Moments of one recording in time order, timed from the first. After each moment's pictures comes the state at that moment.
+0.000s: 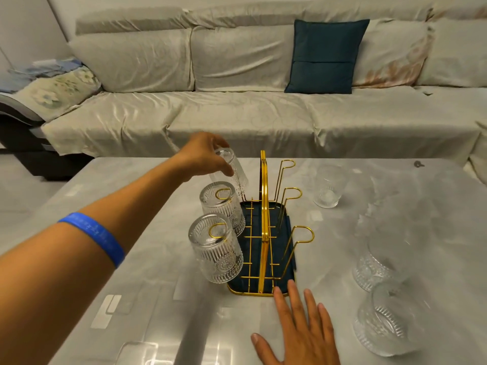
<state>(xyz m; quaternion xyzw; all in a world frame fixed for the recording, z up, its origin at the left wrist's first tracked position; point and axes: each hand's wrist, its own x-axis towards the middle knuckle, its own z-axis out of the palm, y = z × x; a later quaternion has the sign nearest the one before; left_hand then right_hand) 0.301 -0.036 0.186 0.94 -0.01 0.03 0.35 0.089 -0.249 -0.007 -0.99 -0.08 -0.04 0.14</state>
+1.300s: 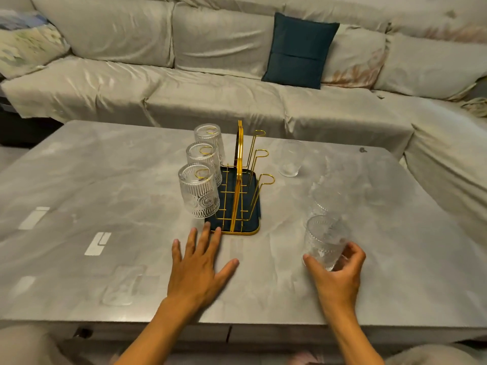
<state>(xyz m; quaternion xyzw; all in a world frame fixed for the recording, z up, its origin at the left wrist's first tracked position) 0.051 -0.098 -0.018 0.99 -0.02 0.01 0.14 0.039 -0.356 0.024 -0.75 0.17 -0.25 0.59</state>
